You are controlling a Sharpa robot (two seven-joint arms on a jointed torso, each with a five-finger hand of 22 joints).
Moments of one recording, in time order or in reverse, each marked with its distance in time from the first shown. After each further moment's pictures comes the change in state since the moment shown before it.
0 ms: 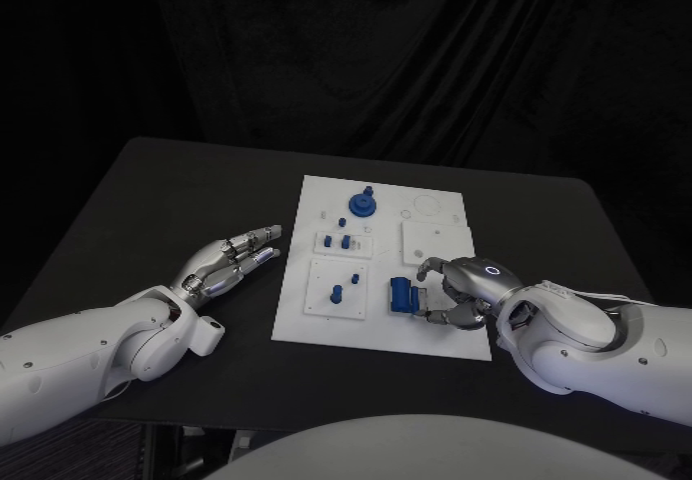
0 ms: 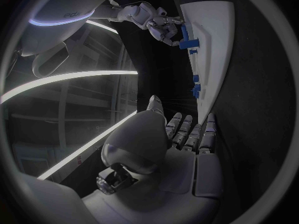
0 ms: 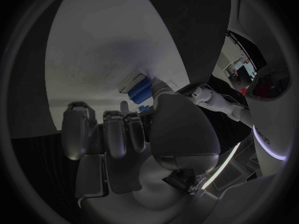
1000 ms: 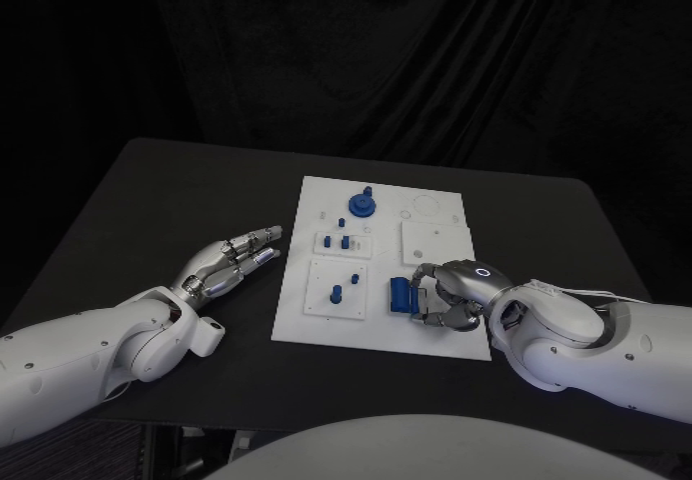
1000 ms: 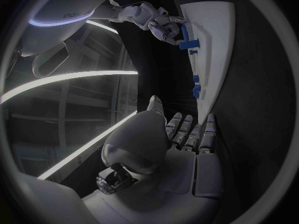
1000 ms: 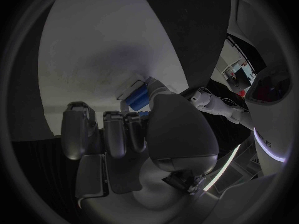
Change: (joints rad) left arm -0.003 0.004 0.000 -0.003 0.000 0.000 0.001; left_hand 0.004 0.004 0.003 0.003 0.000 0.000 0.000 0.000 0.000 0.003 0.003 0.000 0.000 0.000 0.000 0.000 0.000 0.000 0.000 0.000 0.000 0.000; right arm -0.001 0.032 0.000 -0.025 0.006 0.047 0.009; right_hand 0.063 0.018 0.021 -0.029 -0.004 0.061 0.005 -0.019 -0.080 0.000 0.000 0.000 0.000 -0.001 0.006 0.000 0.000 0.000 0.004 0.004 -0.009 0.000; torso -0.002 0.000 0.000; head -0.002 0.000
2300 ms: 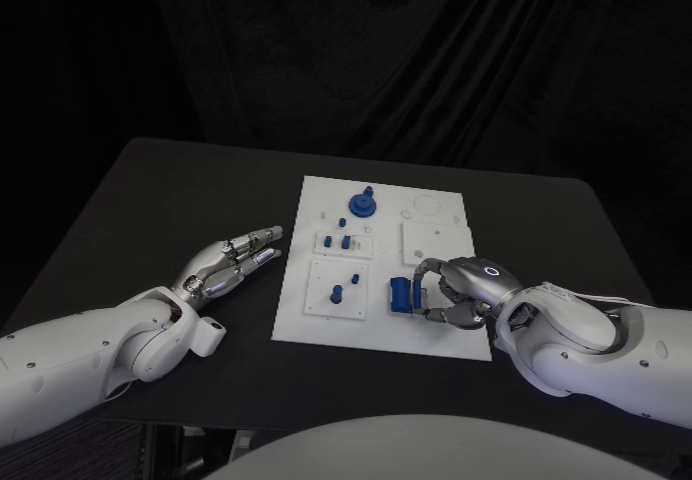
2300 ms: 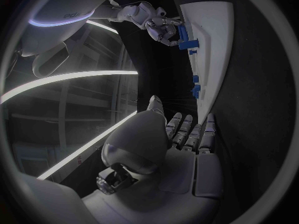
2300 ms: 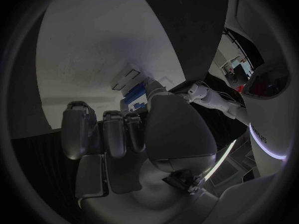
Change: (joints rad) left arm -0.004 -0.001 0.001 -0.003 0.000 0.001 0.005; left_hand 0.000 0.000 0.000 0.000 0.000 0.000 0.000 0.000 0.000 0.000 0.000 0.003 0.000 0.000 0.000 0.000 0.000 0.000 0.000 0.000 0.000 -0.002; right arm -0.002 -0.034 0.000 0.035 -0.004 -0.082 0.027; right_hand 0.025 0.038 0.010 -0.038 -0.003 0.075 -0.004 0.026 -0.029 0.000 0.000 0.000 0.000 0.000 0.000 0.000 0.000 0.000 0.000 0.000 -0.006 0.000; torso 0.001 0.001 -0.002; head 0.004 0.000
